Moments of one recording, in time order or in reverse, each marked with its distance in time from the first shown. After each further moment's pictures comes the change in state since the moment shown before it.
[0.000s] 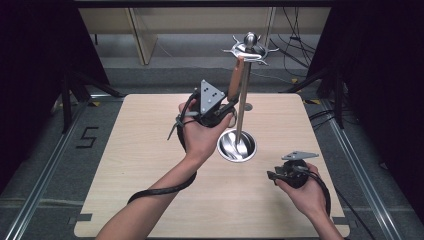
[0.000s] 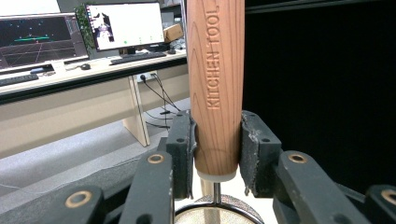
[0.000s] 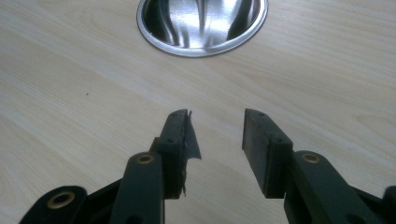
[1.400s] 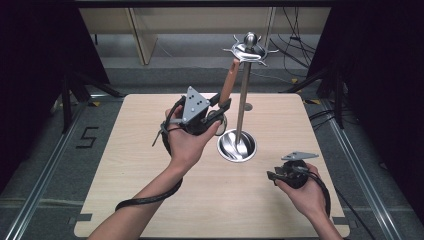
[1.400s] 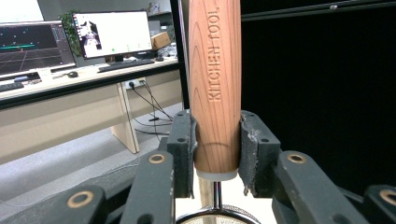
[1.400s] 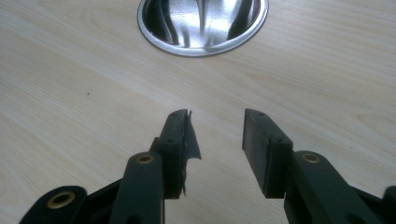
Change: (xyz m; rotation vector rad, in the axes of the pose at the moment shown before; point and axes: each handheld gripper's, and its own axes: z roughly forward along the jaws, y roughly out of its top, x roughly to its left) left arm 0.012 -0.006 -0.031 -0.035 -0.058 0.009; right arm 0.003 0.000 -0.001 0.013 -0.002 0.022
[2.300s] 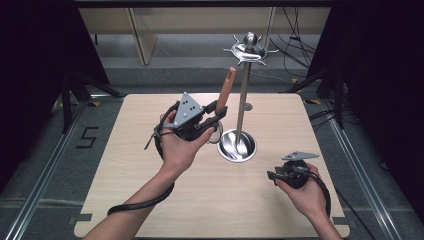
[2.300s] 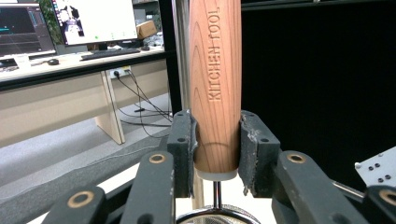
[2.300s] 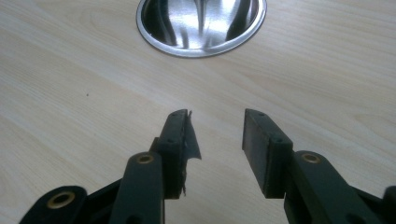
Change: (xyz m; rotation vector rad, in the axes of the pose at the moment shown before) left arm 0.005 -0.007 -0.014 0.030 -0.068 -0.019; right arm 0.000 0.000 -0.001 -0.008 -0.009 -0.003
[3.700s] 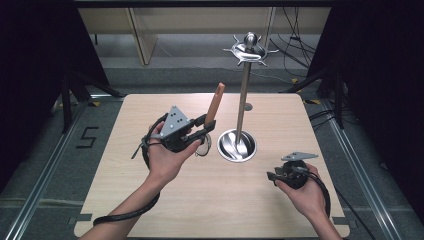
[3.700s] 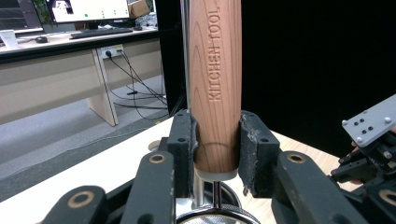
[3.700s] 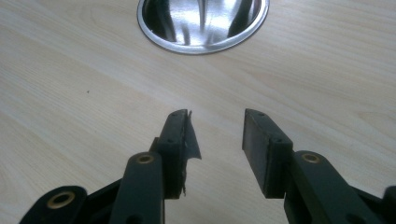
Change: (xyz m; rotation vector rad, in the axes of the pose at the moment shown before) left arm 0.013 -0.026 -0.026 0.065 -0.030 -0.008; right arm -0.001 -0.001 0.002 0.009 0.008 -0.024
